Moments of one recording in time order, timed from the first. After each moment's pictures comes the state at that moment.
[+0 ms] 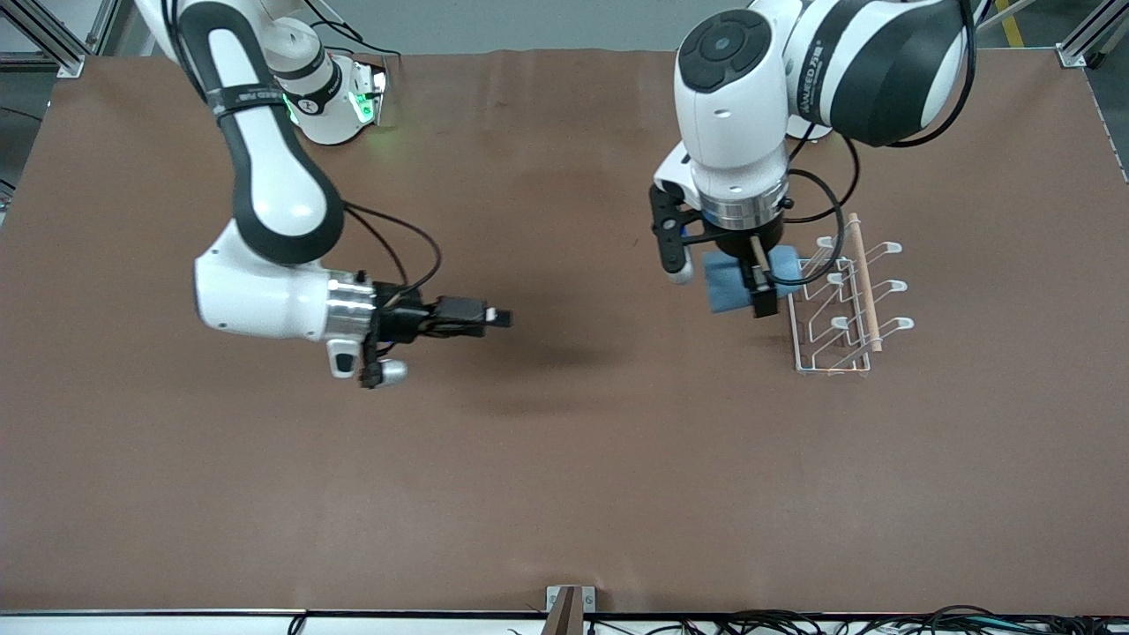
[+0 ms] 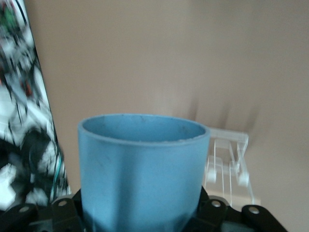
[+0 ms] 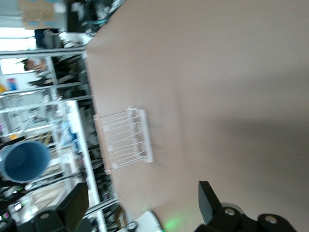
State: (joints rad) left arm -0.15 0.36 -0.60 -1.37 0.64 1.48 0.73; right arm 0.50 0.39 -0.21 -1.72 1.19 2.02 -0.19
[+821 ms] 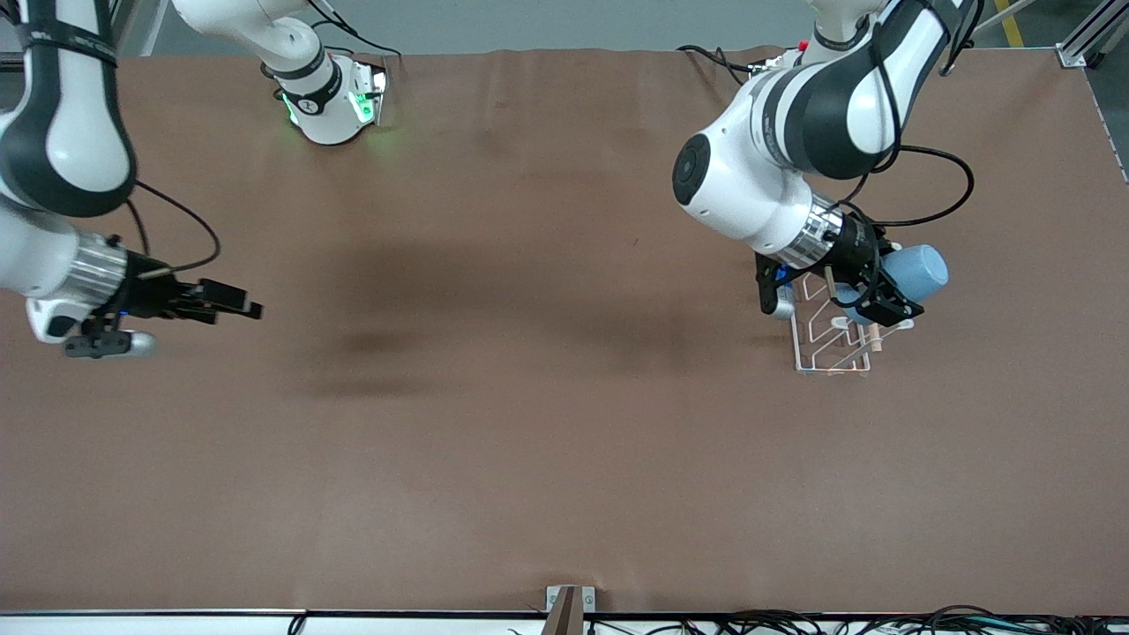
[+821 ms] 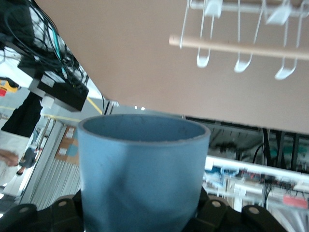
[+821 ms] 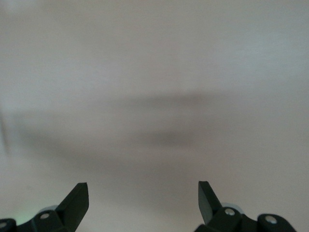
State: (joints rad) left arm -0.06 0.31 -0.60 -1.71 1.12 1.35 0.76; right arm 0.41 0.15 -0.53 -1.79 0.40 1.80 -0.20
